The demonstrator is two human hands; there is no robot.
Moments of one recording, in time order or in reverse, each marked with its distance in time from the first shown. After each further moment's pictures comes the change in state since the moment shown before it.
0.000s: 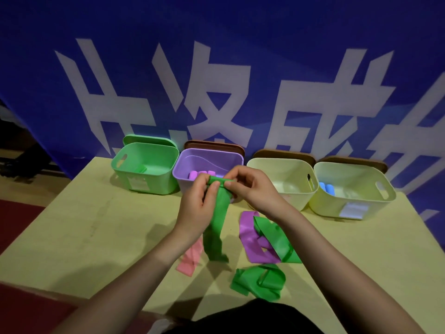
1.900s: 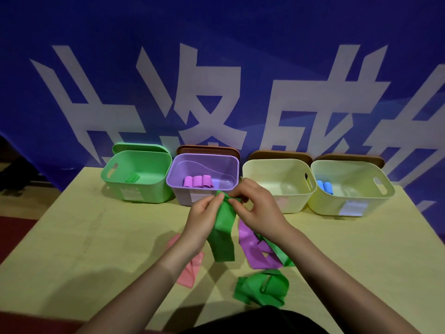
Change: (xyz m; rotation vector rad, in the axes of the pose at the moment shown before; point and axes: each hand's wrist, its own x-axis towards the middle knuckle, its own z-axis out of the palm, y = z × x) left_hand 0.013 -0.015 0.025 -0.383 -0.128 -0.611; right_hand -0.006 0.038 -0.008 -0.540 0.168 -0.324
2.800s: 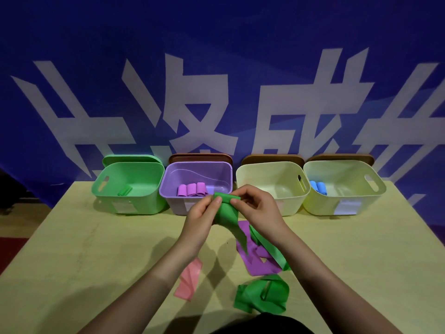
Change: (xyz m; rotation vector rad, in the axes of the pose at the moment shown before) left_hand 0.009 0.009 0.001 0.074 -0.106 0.084; right_hand 0.001 0.004 -0.003 0.401 0.125 0.390
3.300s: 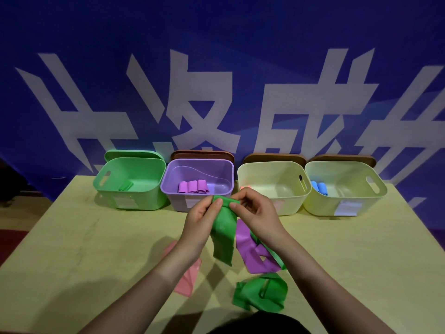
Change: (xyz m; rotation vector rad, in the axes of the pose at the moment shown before) left_hand -0.010 -0.007 -0.001 -0.104 -0.001 0.034; right_hand -0.010 0.004 0.010 0.064 -0.006 -0.014
